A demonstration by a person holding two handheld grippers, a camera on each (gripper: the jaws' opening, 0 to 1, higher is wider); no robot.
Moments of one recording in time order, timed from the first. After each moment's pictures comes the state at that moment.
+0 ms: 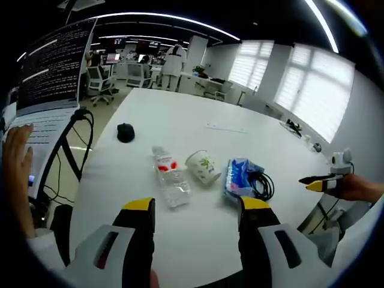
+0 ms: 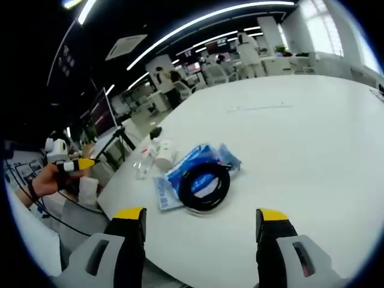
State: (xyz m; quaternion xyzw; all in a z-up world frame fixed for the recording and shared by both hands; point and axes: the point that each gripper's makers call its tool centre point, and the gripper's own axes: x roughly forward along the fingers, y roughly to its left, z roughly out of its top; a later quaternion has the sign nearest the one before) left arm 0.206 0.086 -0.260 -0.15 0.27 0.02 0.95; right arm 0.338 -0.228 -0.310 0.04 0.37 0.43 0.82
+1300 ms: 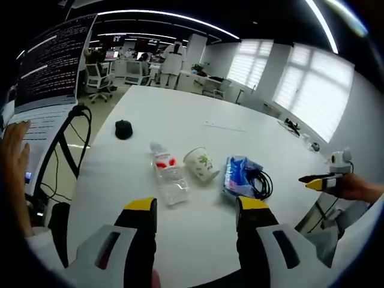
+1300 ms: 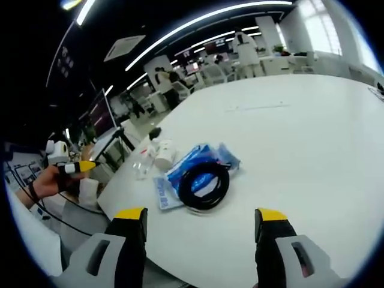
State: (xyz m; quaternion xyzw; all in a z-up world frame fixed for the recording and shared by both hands) left arm 0.205 0.083 -0.264 -0.16 0.28 0.01 0.95; right arm 0.337 -0.230 -0.310 0.05 0.37 0.42 0.83
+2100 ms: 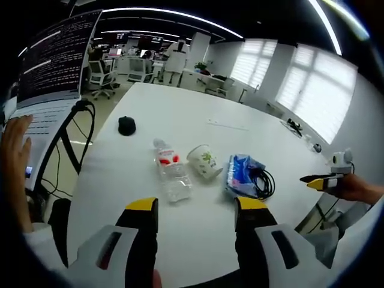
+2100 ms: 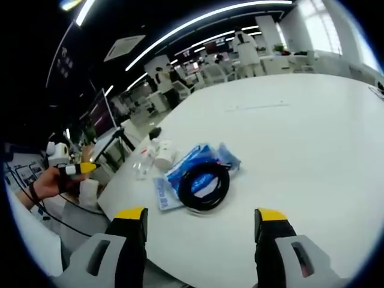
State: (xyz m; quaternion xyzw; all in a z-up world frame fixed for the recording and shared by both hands) left arm 0.201 0.089 -0.272 -0.17 0.29 0.02 0.94; right arm 0.338 -0.230 -0.309 0.05 0.37 0.43 0.82
